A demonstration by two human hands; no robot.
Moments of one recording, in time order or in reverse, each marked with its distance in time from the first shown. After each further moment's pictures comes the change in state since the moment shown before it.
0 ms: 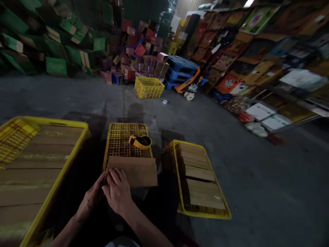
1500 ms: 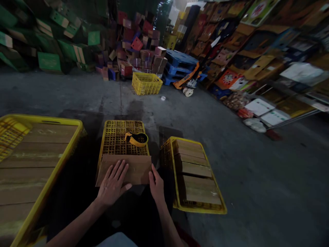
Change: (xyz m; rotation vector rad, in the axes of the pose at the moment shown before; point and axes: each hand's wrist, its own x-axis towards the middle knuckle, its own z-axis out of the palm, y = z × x) left_hand 0.058 0.079 0.072 0.892 0.045 0.455; right_hand -0.091 0.150 -0.046 0.507 0.345 0.669
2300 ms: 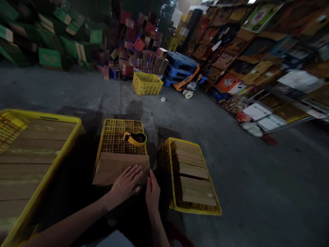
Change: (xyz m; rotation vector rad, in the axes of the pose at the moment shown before) left_hand 0.027 0.047 0.005 -0.206 -0.115 0.205; right_hand -0.036 0.004 0.004 -0.139 0.085 -0.132
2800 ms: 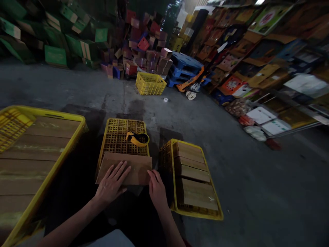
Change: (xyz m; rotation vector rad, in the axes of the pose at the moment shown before) left_hand -0.042 -0.035 -0.024 0.130 0.042 -0.192; right_hand 0.028 -0.010 -0.028 -0.333 -0.232 -0.294
